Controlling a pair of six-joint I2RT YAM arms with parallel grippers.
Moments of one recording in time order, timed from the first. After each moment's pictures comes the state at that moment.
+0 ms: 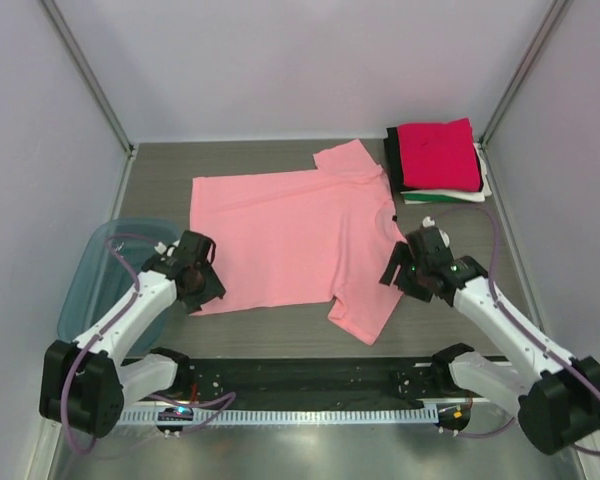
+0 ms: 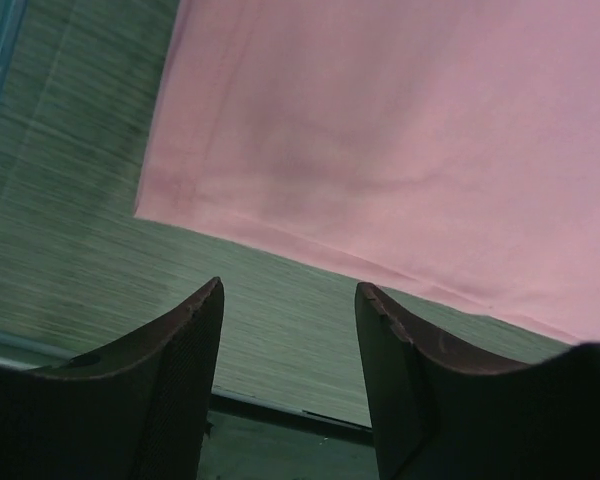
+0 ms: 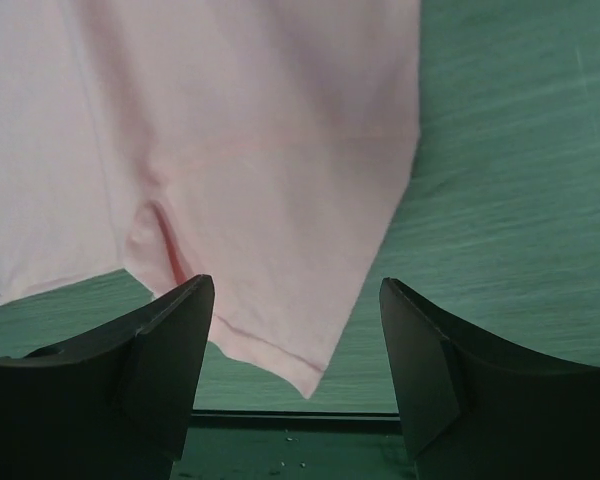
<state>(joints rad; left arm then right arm) -0.31 1.13 0.73 -0.84 -0.16 -0.84 0.38 1.05 0.75 -0.71 0.07 0.73</state>
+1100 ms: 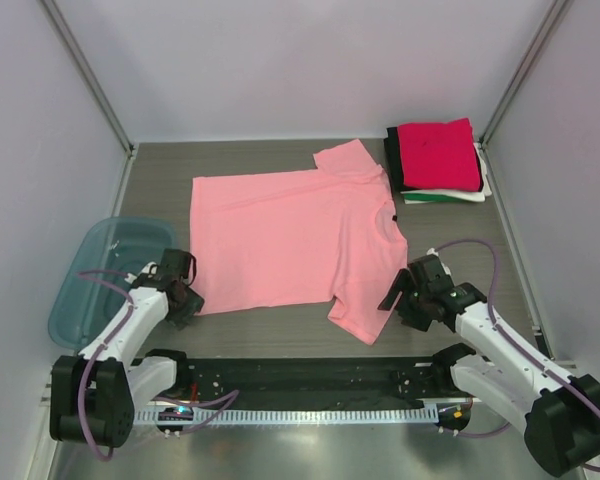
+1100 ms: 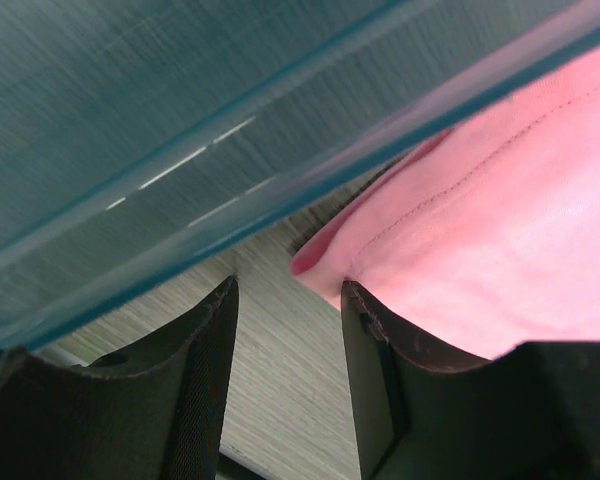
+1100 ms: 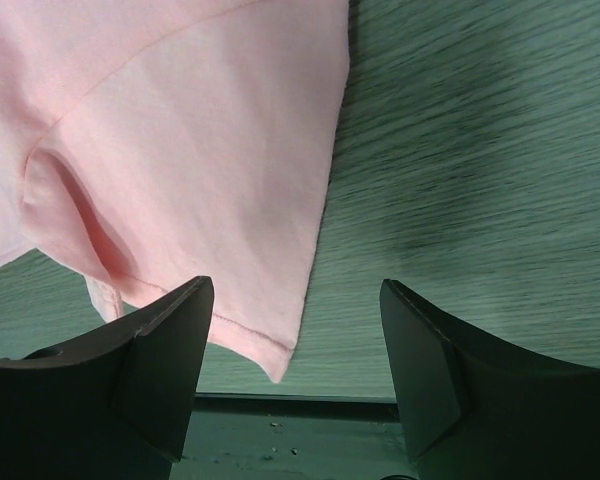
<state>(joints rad) -0.10 1.04 0.51 -0.79 -0.25 -1.01 0.38 0.86 0.45 -0.68 -0.02 0.89</state>
